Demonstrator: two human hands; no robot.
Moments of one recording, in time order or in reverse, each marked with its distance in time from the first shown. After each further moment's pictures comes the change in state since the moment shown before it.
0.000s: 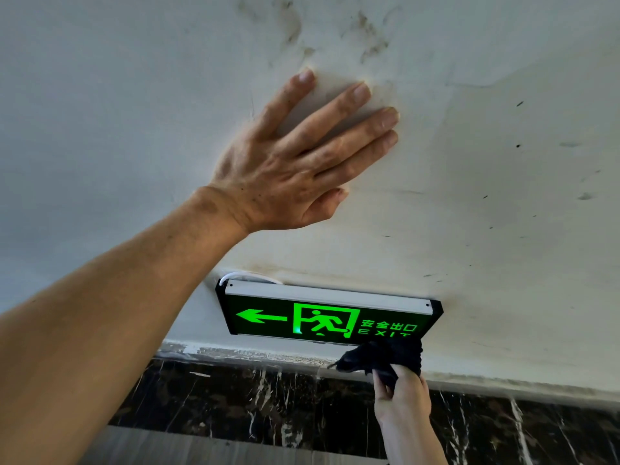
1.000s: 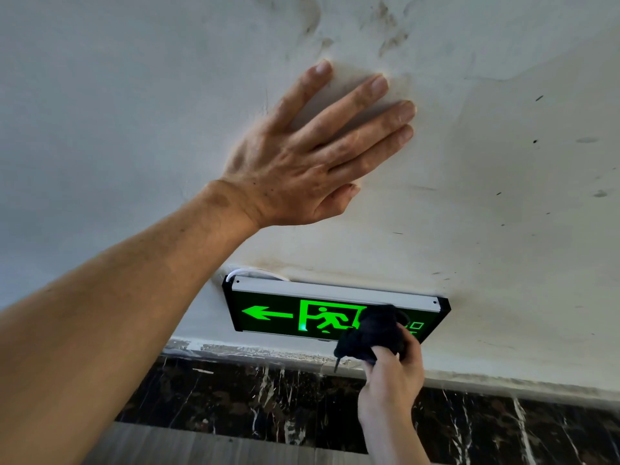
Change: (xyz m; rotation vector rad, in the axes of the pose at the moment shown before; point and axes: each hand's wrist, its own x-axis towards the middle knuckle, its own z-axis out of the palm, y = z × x) left_hand 0.001 0.001 0.000 -0.020 -0.001 0.002; right_hand -0.047 0.026 0.013 -0.224 -0.357 -0.419
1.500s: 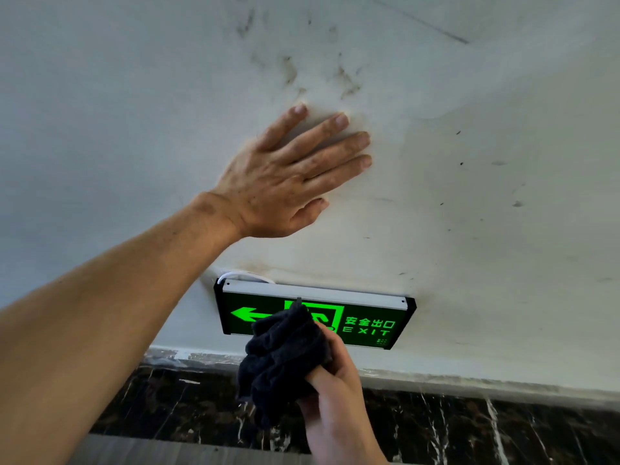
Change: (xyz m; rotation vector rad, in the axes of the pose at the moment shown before) left_hand 0.008 -0.010 -0.036 -0.275 -0.212 -0.003; right_hand -0.097 -0.037 0.002 0.021 -0.655 0.302
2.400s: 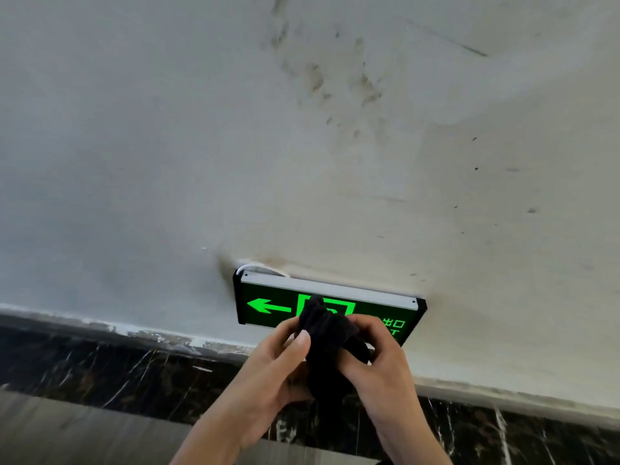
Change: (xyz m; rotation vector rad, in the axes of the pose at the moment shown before) left_hand -0.113 0.185 -0.085 -2.265 -0.218 -1.712; right_hand -0.008 -0.037 -0.028 -0.915 0.054 -0.356
